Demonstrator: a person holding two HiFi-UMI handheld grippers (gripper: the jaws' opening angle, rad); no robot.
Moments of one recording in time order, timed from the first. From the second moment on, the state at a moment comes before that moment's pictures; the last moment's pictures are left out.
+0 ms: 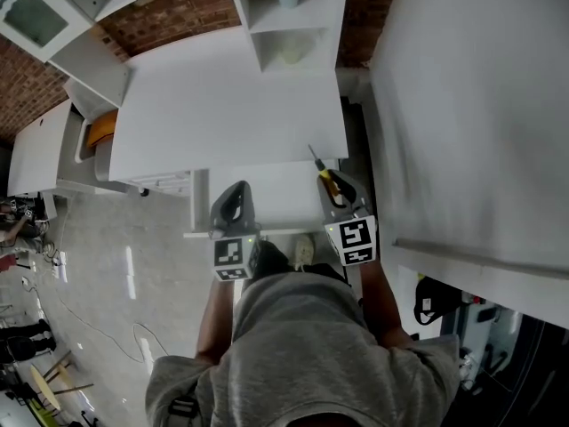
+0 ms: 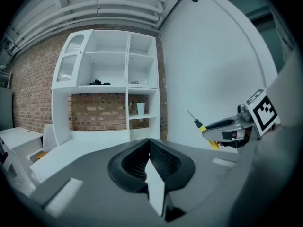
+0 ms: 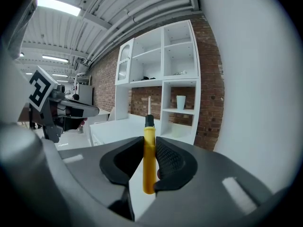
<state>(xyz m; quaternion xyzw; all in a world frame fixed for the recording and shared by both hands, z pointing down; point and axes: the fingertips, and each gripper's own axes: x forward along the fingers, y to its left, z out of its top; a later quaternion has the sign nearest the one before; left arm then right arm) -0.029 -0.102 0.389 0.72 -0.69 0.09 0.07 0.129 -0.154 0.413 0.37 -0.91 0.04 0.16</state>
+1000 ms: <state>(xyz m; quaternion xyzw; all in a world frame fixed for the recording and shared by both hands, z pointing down) -0.054 -0.059 0.381 0.70 -0.70 0.10 0.06 0.174 -0.120 0.395 0.41 -0.90 0.03 0.15</state>
